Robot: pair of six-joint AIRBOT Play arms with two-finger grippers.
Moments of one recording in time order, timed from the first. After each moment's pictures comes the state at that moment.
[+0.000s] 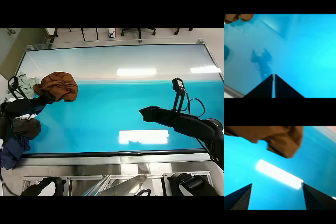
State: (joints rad) left arm 0.18 -1.16 0.98 -1.88 0.74 1.41; right arm 0.33 -0.78 0.75 2.15 -0.73 -1.57
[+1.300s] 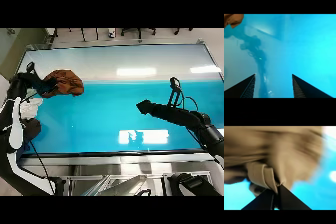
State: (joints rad) left arm 0.10 -1.78 1.71 -1.99 1.04 1.53; right arm 0.25 -0.92 0.76 2.18 -0.65 -1.49
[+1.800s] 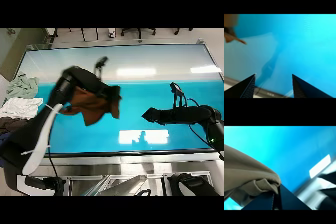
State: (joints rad) left arm -0.56 -1.68 1.73 -2.19 1.19 1.55; right arm 0.14 -0.93 0.81 2.18 -1.04 -1.56
